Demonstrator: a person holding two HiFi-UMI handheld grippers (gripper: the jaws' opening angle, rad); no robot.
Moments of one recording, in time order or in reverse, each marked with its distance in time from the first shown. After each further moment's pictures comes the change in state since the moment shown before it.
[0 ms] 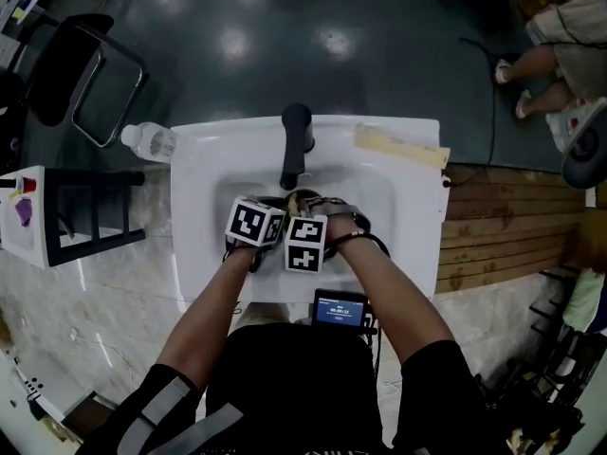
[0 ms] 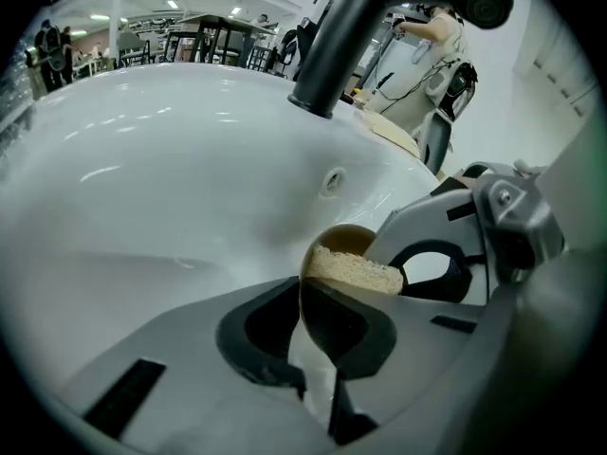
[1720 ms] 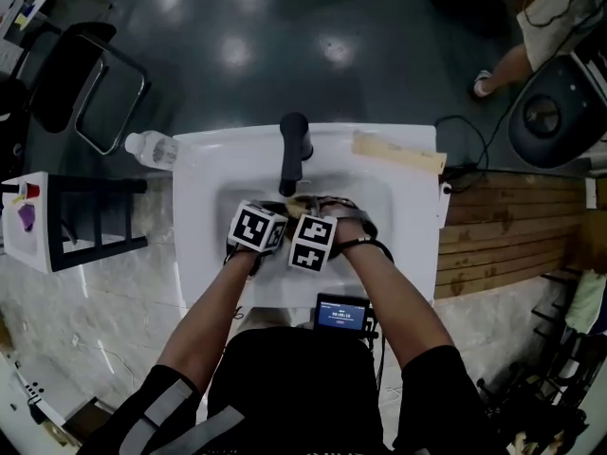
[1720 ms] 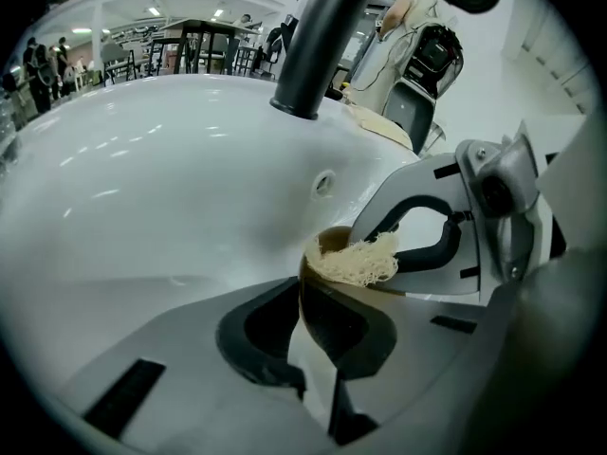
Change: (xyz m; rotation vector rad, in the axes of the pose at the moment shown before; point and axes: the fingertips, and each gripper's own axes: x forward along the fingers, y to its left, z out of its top) left arm 0.000 -0.004 0.004 0.079 0.020 0.005; right arm -0.011 -0.031 -0.021 0.136 0.013 -0.133
